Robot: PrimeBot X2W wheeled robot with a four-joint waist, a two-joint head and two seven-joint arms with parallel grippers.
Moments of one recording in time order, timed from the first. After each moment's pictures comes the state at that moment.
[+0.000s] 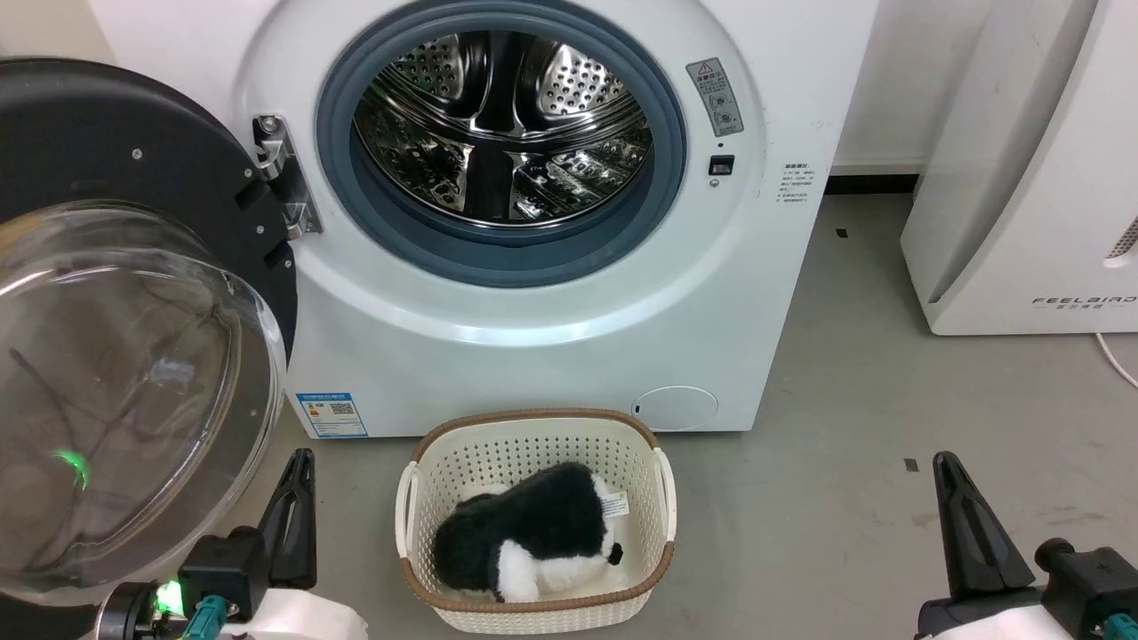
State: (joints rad) left arm 0.02 0.08 0.07 0.09 -0.01 -0.06 -0.22; right arm 0.09 -0.05 -0.07 -0.01 0.08 0.13 -0.21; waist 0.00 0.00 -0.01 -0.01
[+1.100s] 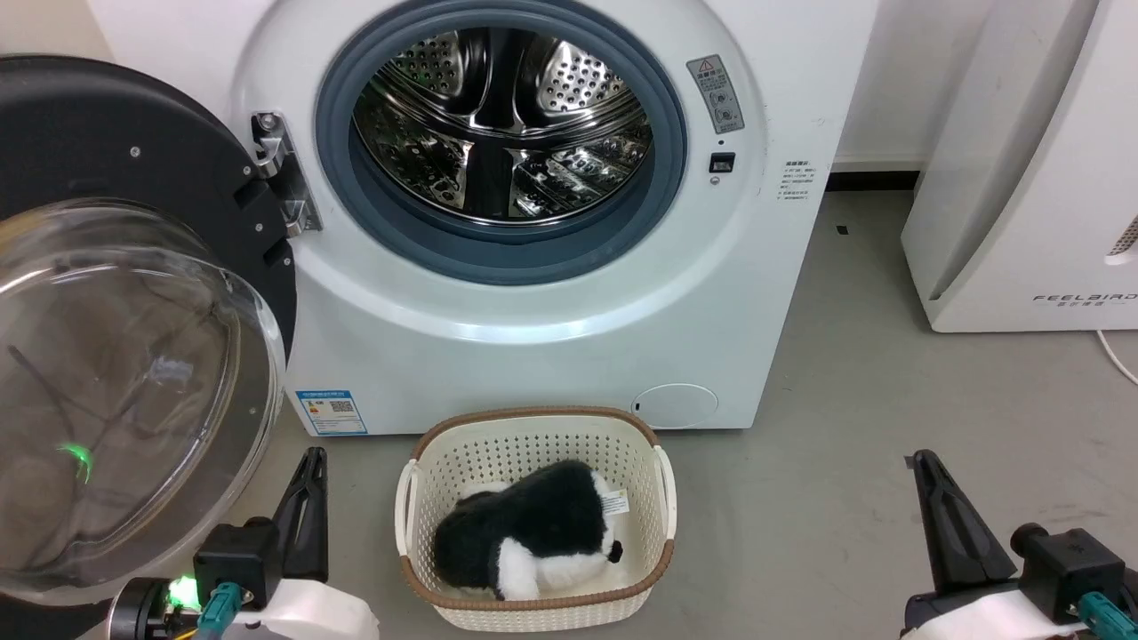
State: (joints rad) left arm 0.02 0.07 0.05 0.06 -0.01 -0.05 -0.15; right arm 0.07 -0.05 -0.05 -0.01 0.06 0.13 -0.14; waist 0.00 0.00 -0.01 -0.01
